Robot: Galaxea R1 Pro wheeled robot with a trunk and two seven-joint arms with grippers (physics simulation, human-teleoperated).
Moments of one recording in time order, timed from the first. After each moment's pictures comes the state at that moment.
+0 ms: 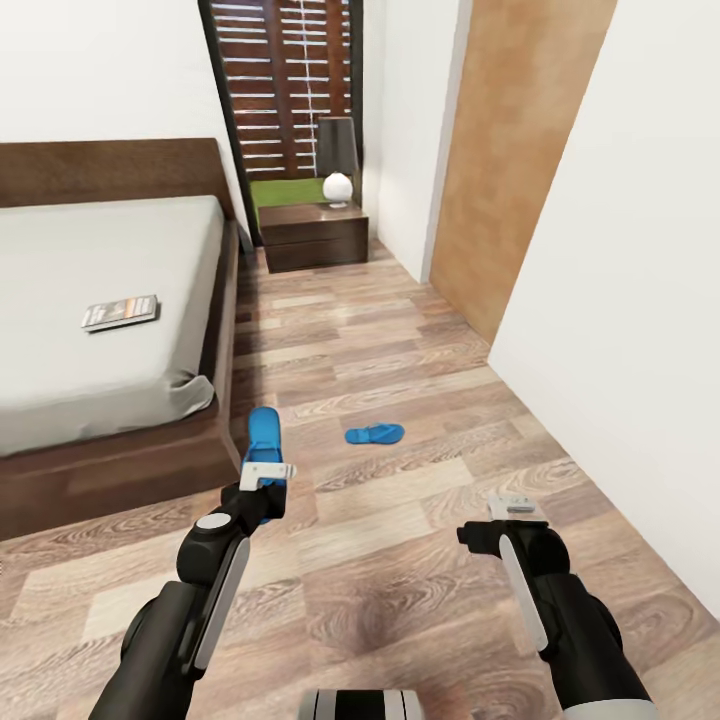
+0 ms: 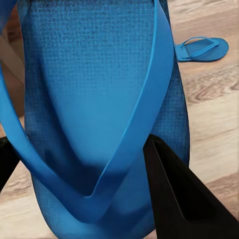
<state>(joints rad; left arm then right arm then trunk) -0.39 -0.09 -0.14 -1.54 -0.01 0.75 0.16 -0.43 0.03 0.00 -1.37 -0.02 0.98 -0.11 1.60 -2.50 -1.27</state>
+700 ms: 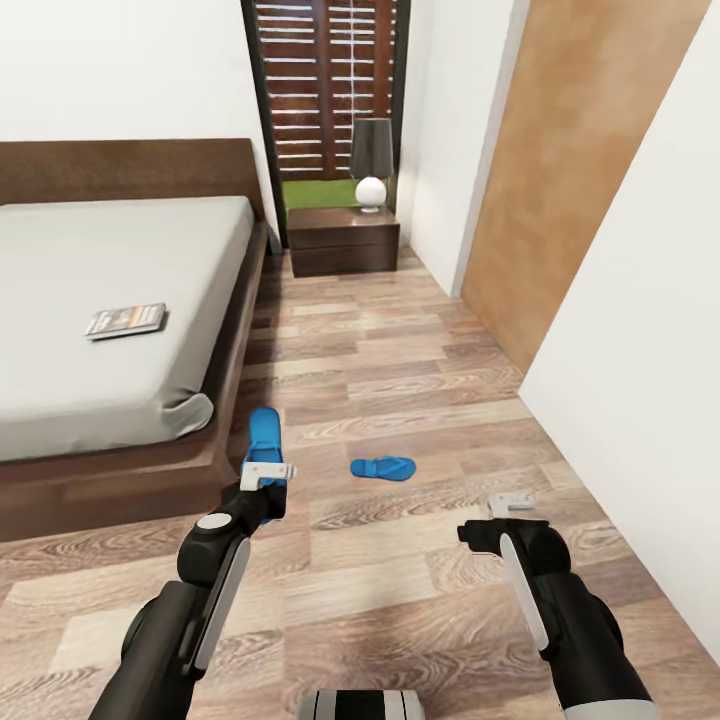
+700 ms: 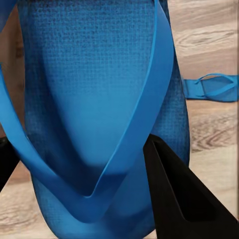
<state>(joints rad) -0.39 -0.09 -0.14 -1.54 -0.01 0.75 0.16 -0.43 0.03 0.00 -1.38 -0.02 0.99 -0.11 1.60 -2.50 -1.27</state>
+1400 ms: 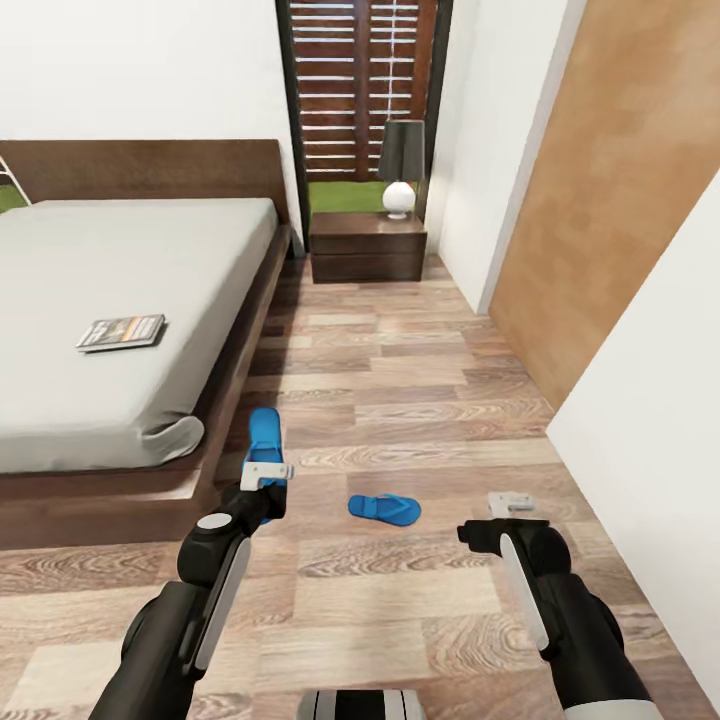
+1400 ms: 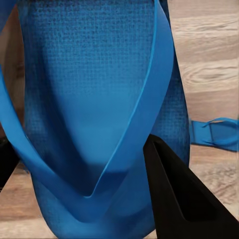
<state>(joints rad) -0.39 -0.09 -0.14 -1.54 -0.01 0.75 0.16 -0.43 0.03 0.00 -1.38 -0.02 0.99 -0.11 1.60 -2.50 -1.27</state>
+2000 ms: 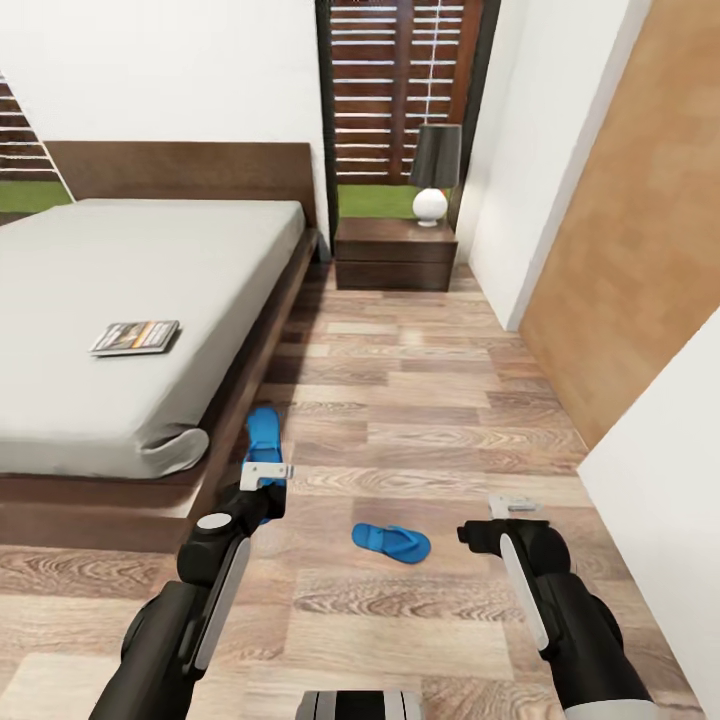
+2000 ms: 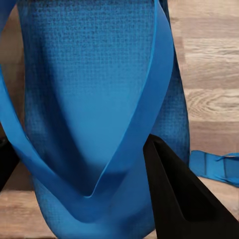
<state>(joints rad) -0.39 -0.09 -0.14 -1.54 -0.01 0.75 0.16 -0.43 0.03 0.00 -1.37 -0.02 0.99 -0.11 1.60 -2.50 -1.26</state>
